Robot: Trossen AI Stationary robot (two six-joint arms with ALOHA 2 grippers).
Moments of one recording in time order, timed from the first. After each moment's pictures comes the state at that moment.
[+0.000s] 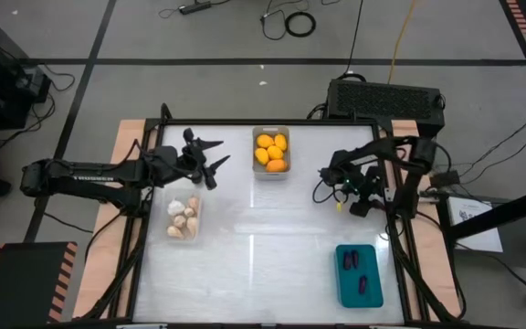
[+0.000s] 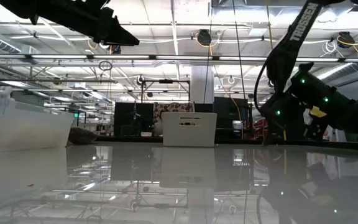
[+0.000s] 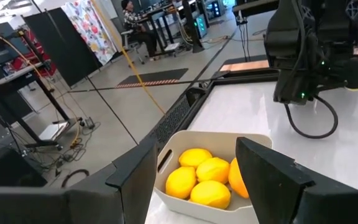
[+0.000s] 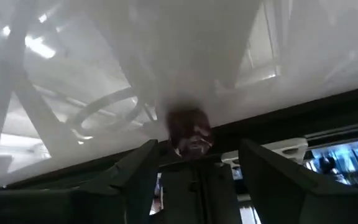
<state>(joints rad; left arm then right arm) 0.14 0.93 0.56 0.21 -0.37 0.27 -0.40 1.83 0.76 -1.32 0.00 0.16</state>
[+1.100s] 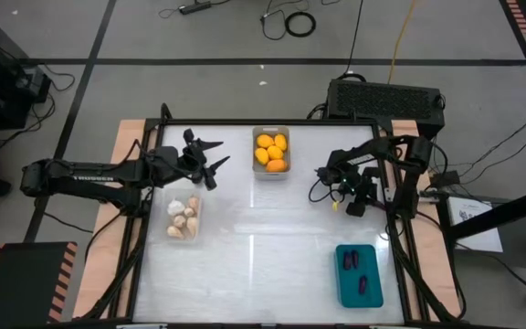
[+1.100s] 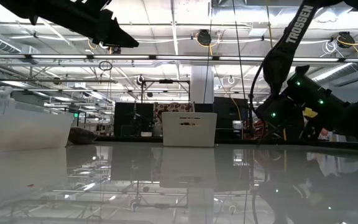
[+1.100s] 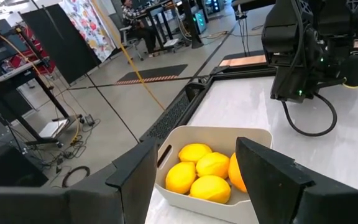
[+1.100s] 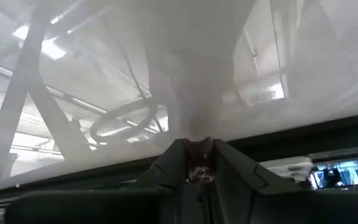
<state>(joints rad) 0.14 0.93 0.56 0.19 -0.37 0.27 -0.40 1.86 0.79 -1.30 -0.03 0.13</state>
